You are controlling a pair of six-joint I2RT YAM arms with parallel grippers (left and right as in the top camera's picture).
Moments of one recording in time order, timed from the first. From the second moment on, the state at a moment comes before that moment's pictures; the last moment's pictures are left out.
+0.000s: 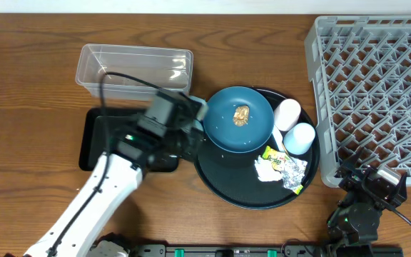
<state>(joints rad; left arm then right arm) -0.45 1.29 1.03 -0.77 0.31 -0.15 0.10 0.02 0.01 -0.04 0.76 -0.06</state>
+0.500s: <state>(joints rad) -0.07 1.30 1.03 -0.78 0.67 -0.08 0.10 0.02 0.01 -0.04 0.76 -0.06</state>
